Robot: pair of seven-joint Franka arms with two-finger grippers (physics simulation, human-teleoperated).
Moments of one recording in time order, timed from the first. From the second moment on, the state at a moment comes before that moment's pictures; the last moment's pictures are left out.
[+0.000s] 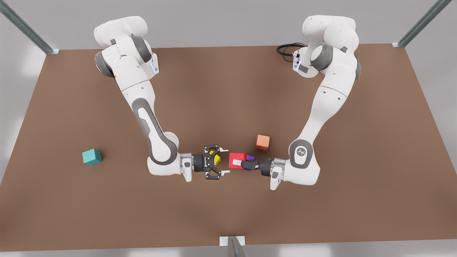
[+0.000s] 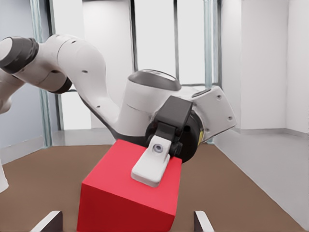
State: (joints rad) left arm -0.11 1.04 -0.45 -1.06 -1.06 1.92 0.05; right arm 0.36 0.89 0.11 -1.29 1.64 1.98 -2.16
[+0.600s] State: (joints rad) left arm -0.16 1.04 -0.45 -1.07 -1.06 2.01 0.02; right arm 0.36 0.91 0.15 -1.29 1.65 2.04 -2.29
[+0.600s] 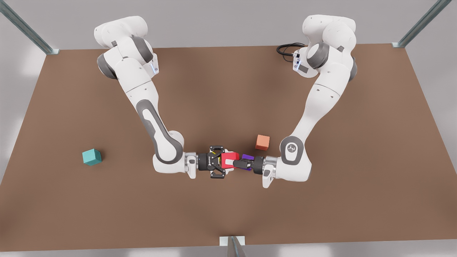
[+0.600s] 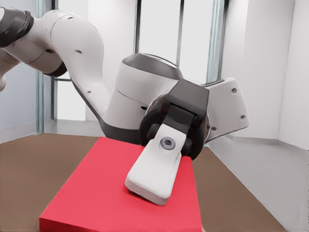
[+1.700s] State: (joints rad) left arm -0.01 0.20 -0.14 -1.48 0.13 1.52 -0.01; right arm 0.08 0.44 -0.09 -1.74 0.06 1.92 -1.85
